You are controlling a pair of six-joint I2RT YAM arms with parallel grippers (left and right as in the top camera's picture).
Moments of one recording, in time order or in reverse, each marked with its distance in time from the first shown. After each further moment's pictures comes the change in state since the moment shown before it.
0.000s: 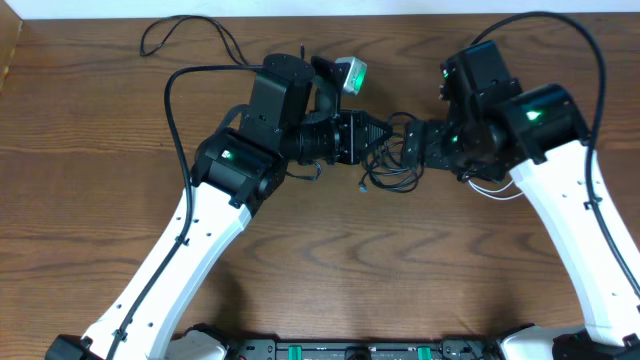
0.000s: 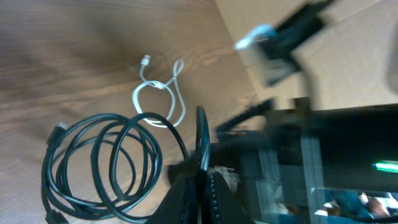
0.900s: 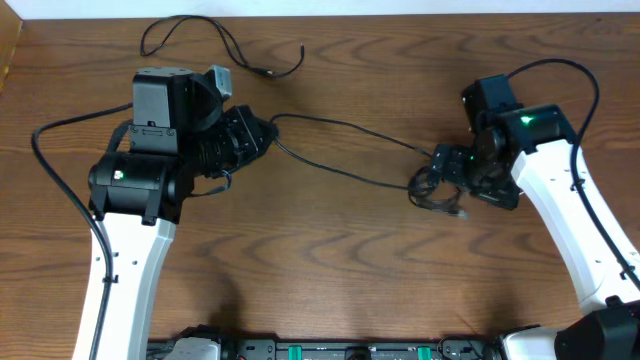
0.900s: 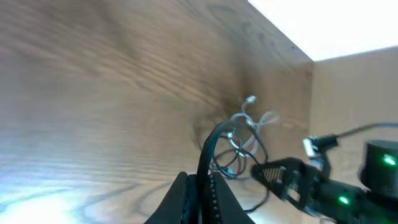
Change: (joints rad) left arm 0.386 -0.153 0.000 -0.396 -0.157 -0.093; right arm -0.162 0.000 -0.327 0.107 0.026 0.084
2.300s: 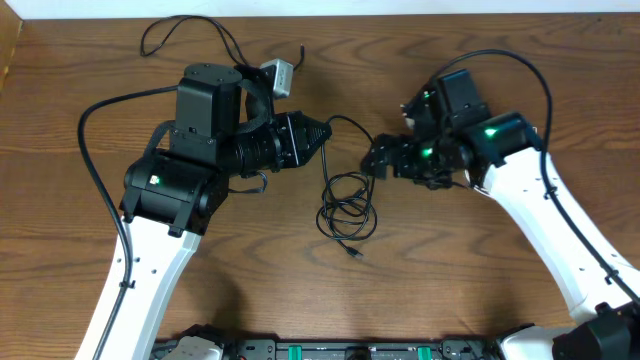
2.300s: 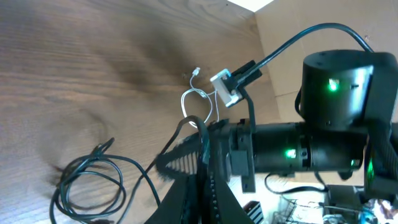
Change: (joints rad) left arm -0.200 0.000 0.000 0.159 0.101 0.080; right arm 0.172 0.000 -0.009 0.318 -0.382 -0.105
